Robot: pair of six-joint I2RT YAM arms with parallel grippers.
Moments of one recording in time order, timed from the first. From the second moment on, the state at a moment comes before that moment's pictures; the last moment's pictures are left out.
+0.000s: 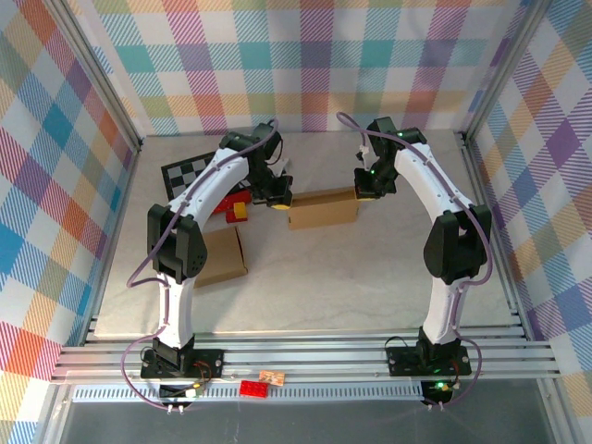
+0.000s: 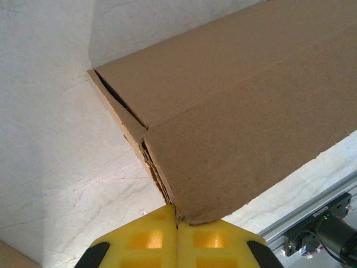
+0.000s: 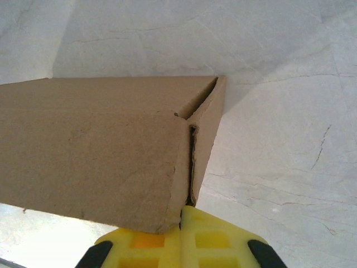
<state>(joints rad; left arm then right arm) -0.45 2.08 2.02 -1.28 0.40 -0.32 0.29 1.95 1.86 -1.26 -0.22 0.17</state>
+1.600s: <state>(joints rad) -0.45 2.08 2.01 -1.26 0.39 -0.32 0.11 1.78 1.43 -0.73 -0.66 1.05</state>
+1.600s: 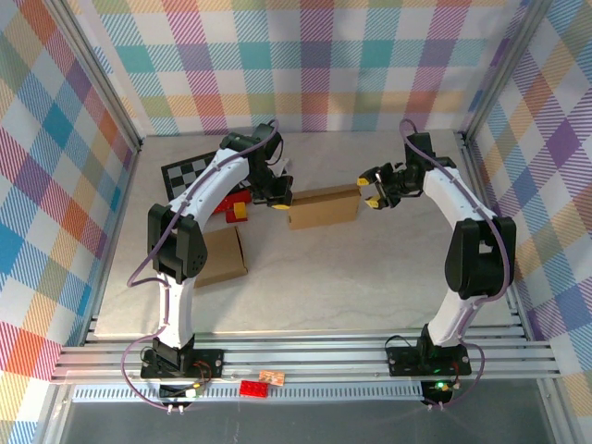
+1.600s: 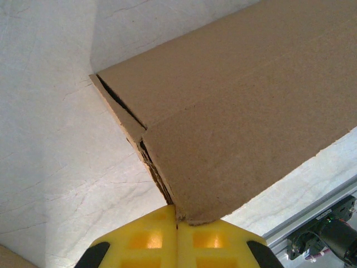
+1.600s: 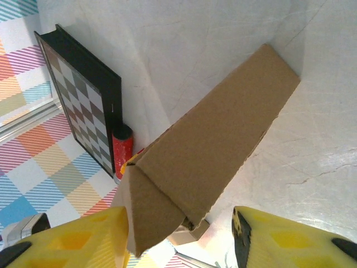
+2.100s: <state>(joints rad) -0.45 2.08 2.01 -1.25 0.40 -0.36 0.11 1.80 1.42 -0.73 -0.65 1.01</state>
